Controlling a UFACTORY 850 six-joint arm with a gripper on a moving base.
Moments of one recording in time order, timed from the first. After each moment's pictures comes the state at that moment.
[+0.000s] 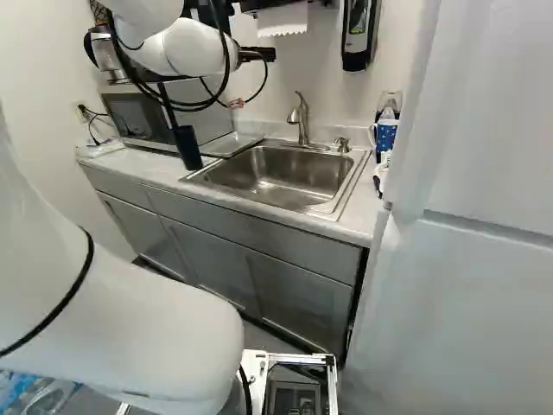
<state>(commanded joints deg) -0.5 13.0 -53.9 0.0 22.0 0.0</state>
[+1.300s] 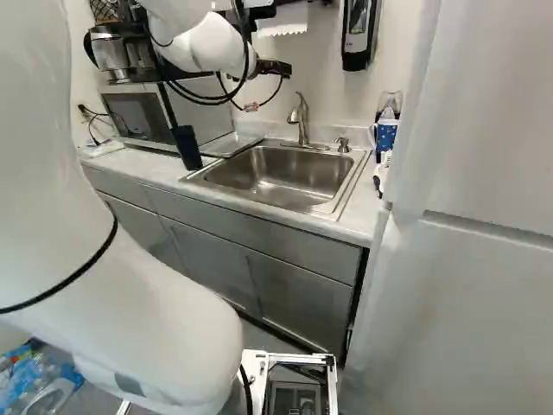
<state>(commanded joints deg) -4.6 5.5 -60.7 0.0 10.2 0.0</state>
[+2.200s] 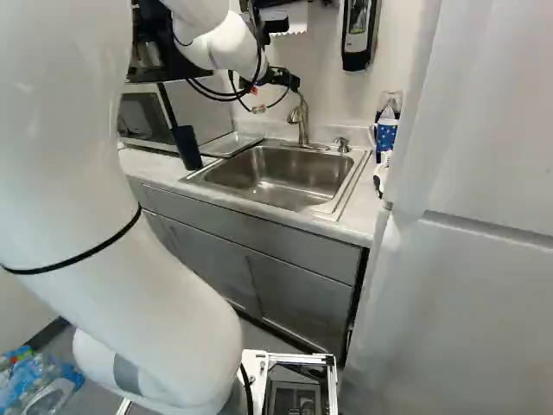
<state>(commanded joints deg) -6.2 -2.0 -68.0 1.4 2.4 0.0</state>
